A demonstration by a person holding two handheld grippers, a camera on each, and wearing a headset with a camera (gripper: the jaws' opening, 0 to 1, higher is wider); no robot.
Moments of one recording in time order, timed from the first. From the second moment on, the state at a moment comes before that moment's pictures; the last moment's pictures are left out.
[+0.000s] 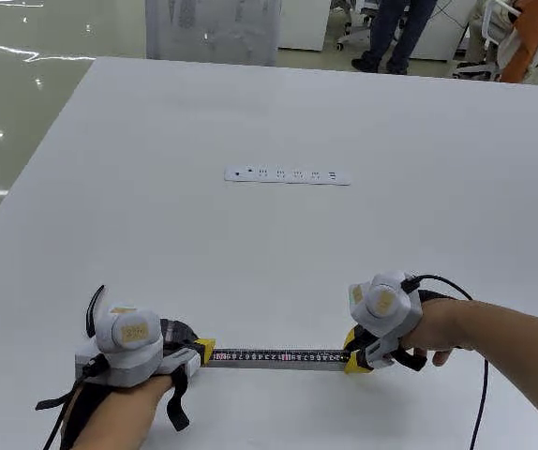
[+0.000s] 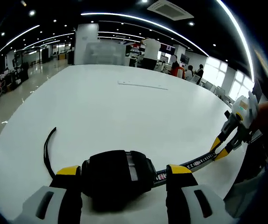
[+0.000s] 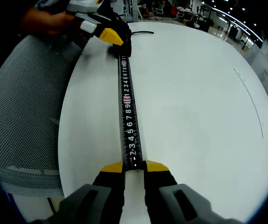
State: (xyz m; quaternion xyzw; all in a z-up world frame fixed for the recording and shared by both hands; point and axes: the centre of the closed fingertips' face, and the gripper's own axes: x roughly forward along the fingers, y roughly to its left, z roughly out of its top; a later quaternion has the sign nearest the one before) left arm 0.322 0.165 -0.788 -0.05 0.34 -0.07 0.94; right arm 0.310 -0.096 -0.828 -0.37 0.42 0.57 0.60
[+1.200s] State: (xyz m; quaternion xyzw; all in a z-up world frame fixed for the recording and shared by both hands) left arm 0.323 0.172 -0.797 -0.05 0.34 -0.08 0.93; right arm 0.309 -0.094 -0.827 -0.35 0.43 0.57 0.62
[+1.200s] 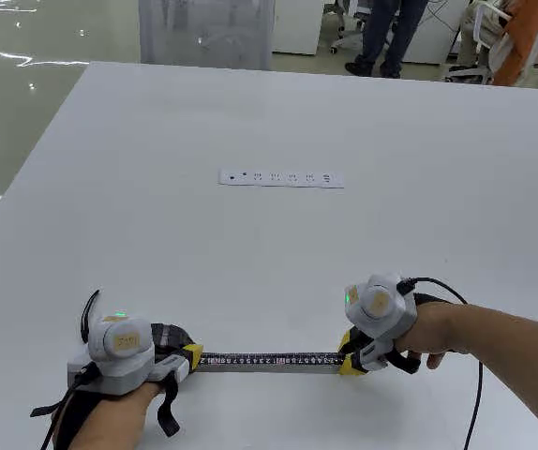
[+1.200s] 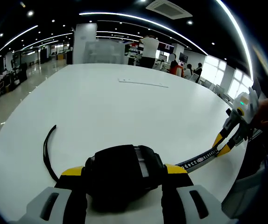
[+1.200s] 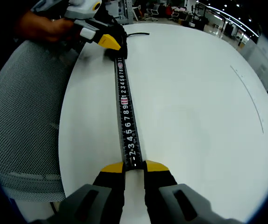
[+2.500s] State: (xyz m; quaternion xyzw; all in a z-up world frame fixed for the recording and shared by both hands) left arm 0.321 0.172 -0.796 -0.07 0.35 -0.10 0.93; right arm 0.312 -0.085 -0.827 -0.33 0.43 0.56 0.63
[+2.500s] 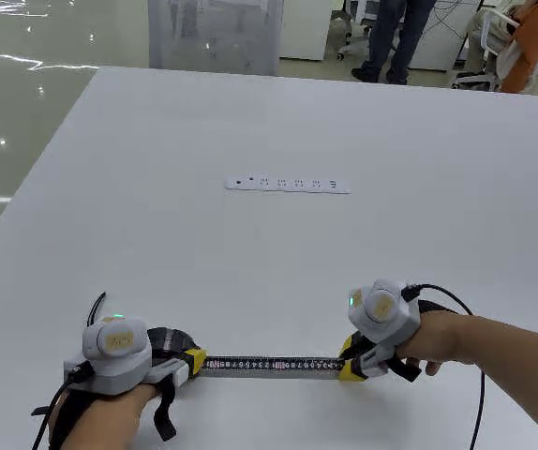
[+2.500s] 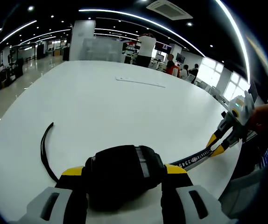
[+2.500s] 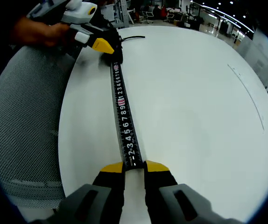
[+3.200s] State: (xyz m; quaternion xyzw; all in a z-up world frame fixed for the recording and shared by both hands) left arm 0.320 0.171 -0.796 -0.07 0.35 -0.11 0.93; right arm 0.312 -0.072 -0.827 -0.33 0.42 0.56 0.63
